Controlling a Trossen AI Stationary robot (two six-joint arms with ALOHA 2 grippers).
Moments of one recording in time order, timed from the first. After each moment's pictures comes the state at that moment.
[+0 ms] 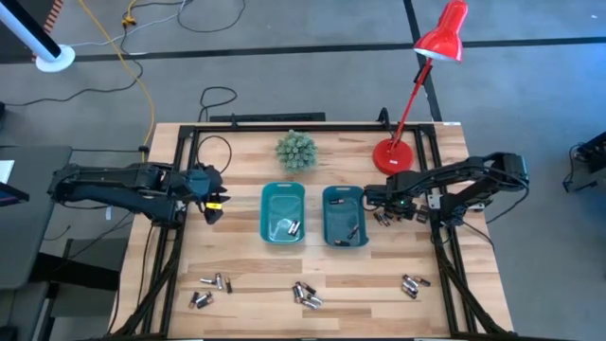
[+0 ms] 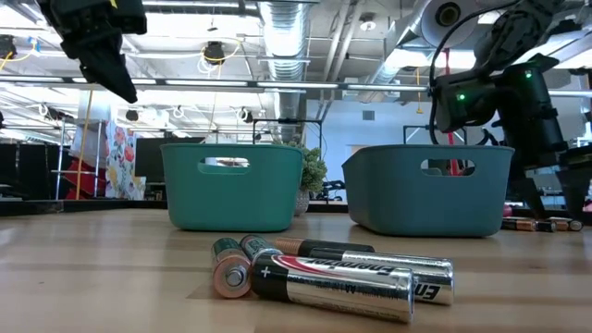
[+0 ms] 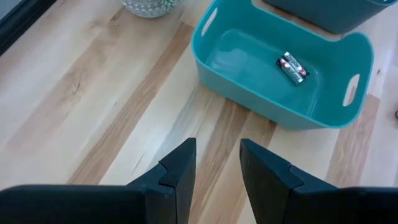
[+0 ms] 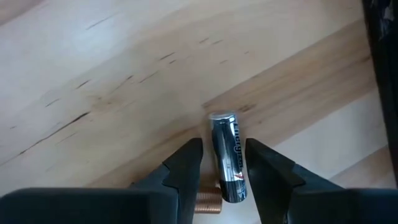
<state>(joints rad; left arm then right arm) -0.04 0.76 0.80 -0.92 -0.29 -0.43 -0.12 1.46 0.61 -0.92 0.01 1.91</state>
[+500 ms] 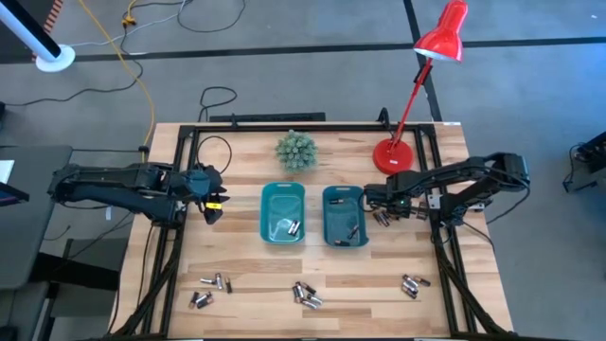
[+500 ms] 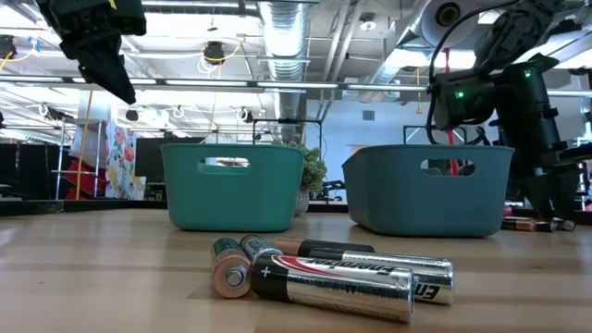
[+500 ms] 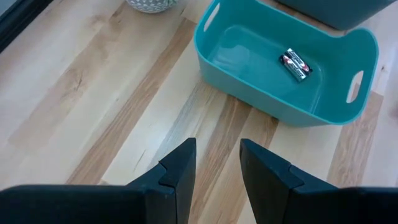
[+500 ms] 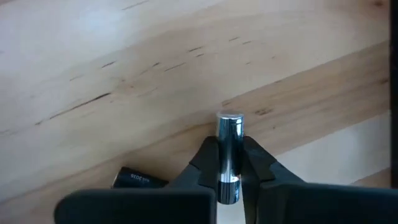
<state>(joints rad) -0.04 0.76 0.80 -0.93 -0.29 -0.44 -0.12 1.46 0.61 -0.90 0.01 1.76</state>
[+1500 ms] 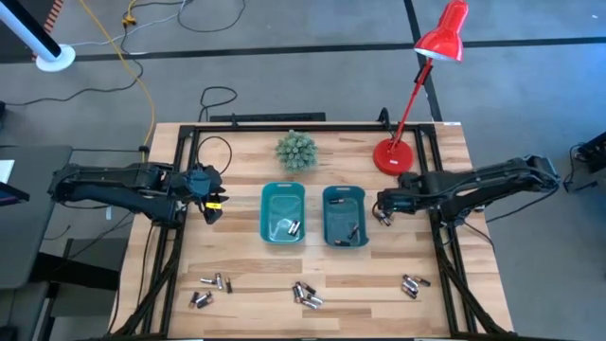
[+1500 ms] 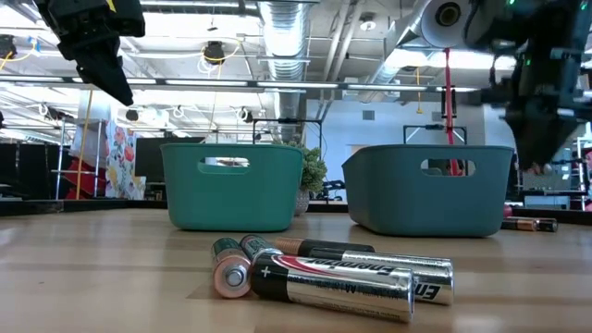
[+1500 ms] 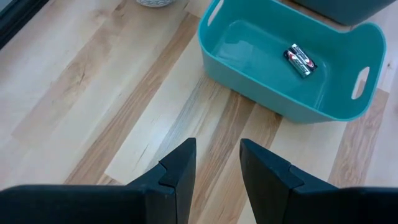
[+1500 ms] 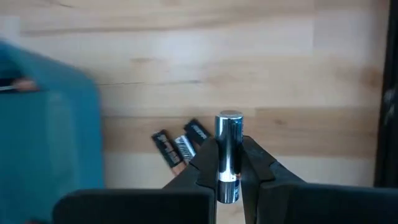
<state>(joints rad) -0.04 0.76 0.80 -0.95 -0.29 -0.45 0.08 1.07 0.71 -1.09 0.25 1.65</state>
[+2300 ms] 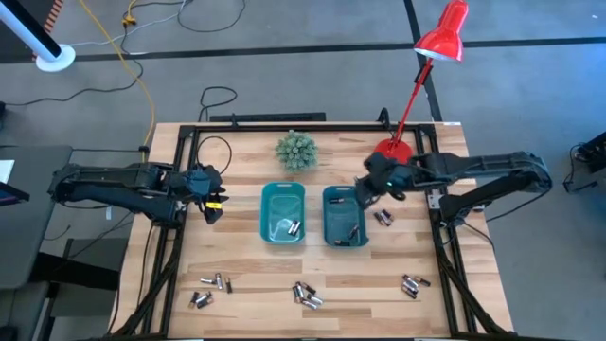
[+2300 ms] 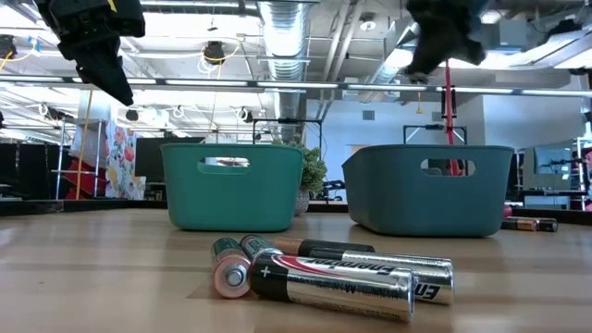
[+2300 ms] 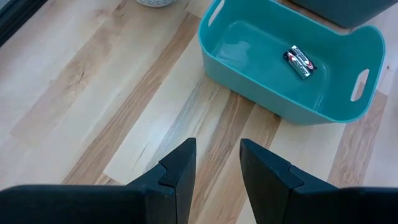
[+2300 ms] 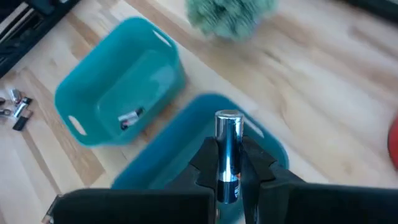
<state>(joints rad) -0.04 0.76 0.80 -0.95 -0.29 -0.46 0.03 1.18 1.11 -0.82 0.32 0.78</state>
